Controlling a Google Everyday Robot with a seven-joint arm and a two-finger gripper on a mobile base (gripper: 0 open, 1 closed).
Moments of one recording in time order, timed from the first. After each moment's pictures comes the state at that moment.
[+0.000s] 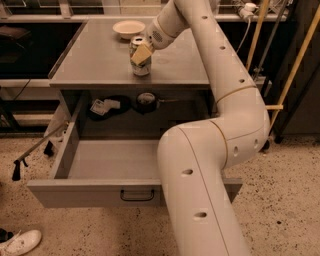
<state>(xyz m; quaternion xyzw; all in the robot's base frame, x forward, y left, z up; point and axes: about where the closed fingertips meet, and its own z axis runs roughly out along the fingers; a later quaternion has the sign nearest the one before) 0.818 0.043 0.881 -0.51 0.78 0.18 0.31</state>
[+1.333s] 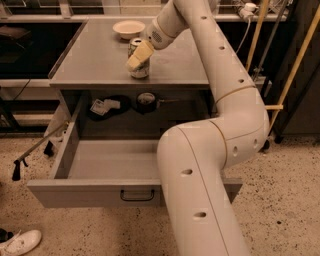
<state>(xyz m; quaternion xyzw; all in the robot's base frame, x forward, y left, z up) 0.818 0.043 0.881 -0.51 0.78 0.18 0.31</state>
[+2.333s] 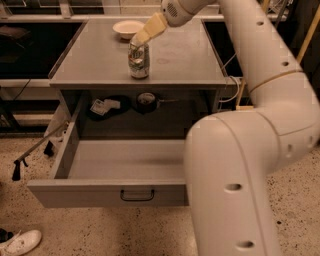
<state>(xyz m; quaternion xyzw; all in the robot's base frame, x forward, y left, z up) 0.795 0.000 0.965 -0.43 0.81 0.18 0.35</state>
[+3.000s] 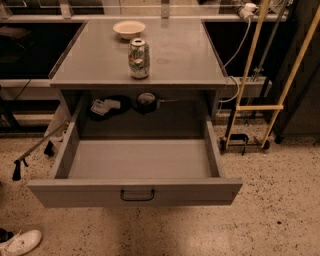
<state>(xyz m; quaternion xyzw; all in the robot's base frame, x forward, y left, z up) 0.732 -0.140 1.111 -0.22 0.82 0.12 0.51</state>
